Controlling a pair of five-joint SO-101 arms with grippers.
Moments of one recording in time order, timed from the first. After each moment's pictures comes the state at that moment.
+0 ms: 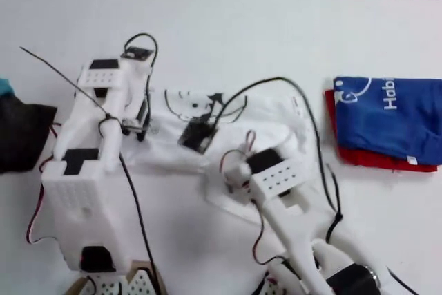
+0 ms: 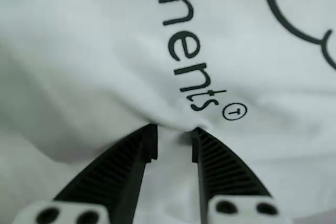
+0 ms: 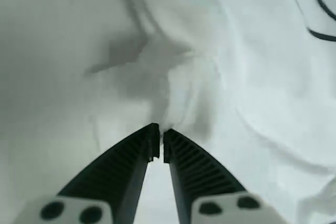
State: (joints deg) left arm -9.3 32.5 -4.1 76.4 -11.9; right arm -33.0 -25.5 54.0 58.2 36.5
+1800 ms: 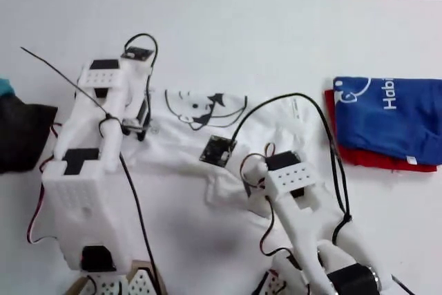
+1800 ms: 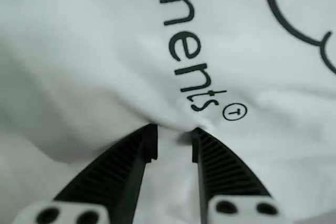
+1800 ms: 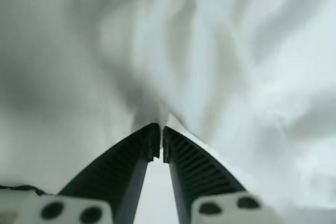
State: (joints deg) left arm -9.3 32.5 -4.1 76.4 -11.9; right arm -22.2 -26.0 59.7 63.3 47.5
